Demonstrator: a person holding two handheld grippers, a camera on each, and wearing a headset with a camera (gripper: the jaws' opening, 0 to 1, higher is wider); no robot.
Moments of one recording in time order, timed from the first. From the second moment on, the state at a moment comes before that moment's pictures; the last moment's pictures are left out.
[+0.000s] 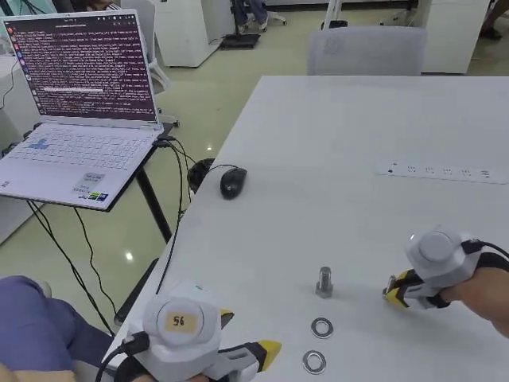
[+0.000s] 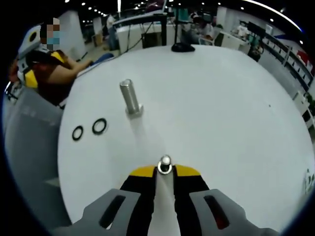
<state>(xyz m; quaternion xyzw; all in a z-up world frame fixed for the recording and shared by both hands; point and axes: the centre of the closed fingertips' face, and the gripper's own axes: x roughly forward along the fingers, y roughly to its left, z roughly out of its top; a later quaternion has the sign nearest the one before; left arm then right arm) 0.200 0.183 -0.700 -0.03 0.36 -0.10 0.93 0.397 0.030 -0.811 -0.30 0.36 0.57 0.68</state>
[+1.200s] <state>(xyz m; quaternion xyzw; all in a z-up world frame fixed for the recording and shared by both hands) 0.197 0.178 -0.698 -0.04 0.35 -0.10 0.93 0.228 0.109 -0.823 -0.36 0.27 0.74 0.50</state>
